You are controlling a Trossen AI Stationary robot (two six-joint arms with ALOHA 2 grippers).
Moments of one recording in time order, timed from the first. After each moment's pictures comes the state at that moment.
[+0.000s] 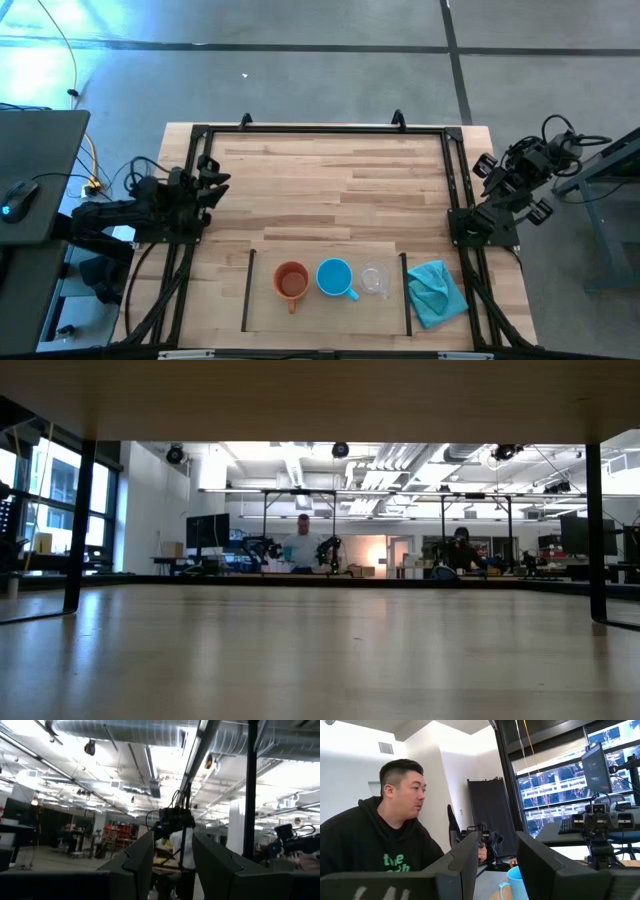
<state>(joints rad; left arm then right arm) 0.22 0.02 0.03 0.51 0.00 -0.15 0.89 0.06 0.75 -0.36 0.33 0.10</state>
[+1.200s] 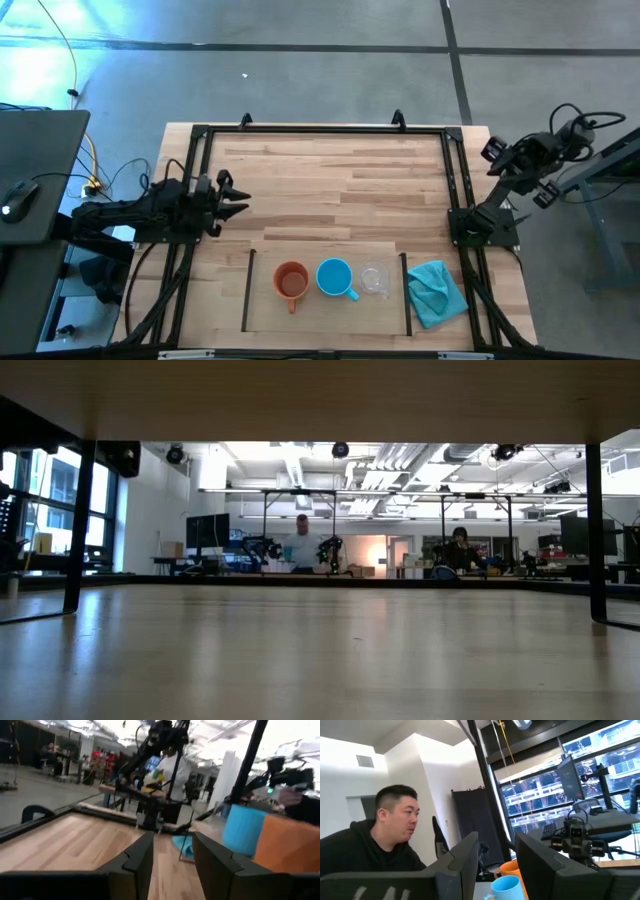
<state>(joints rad) 0.22 0.02 0.01 0.16 0.11 -0.26 0.89 0.06 0.87 -0.43 0.44 0.10</state>
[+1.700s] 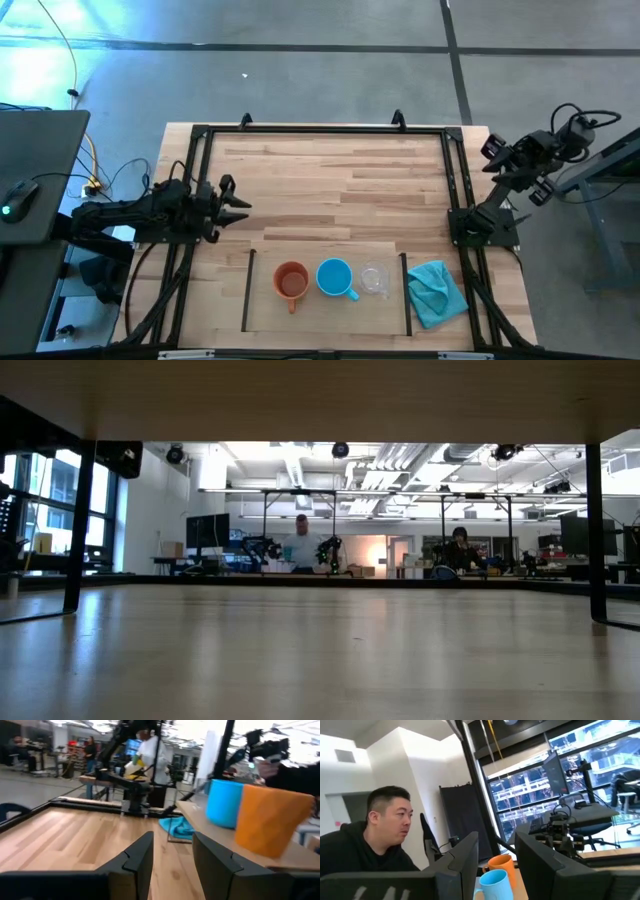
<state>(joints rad) 0.22 0.02 0.01 0.09 0.22 -0.17 0.89 0.06 0.89 -0.49 0.50 0.12</state>
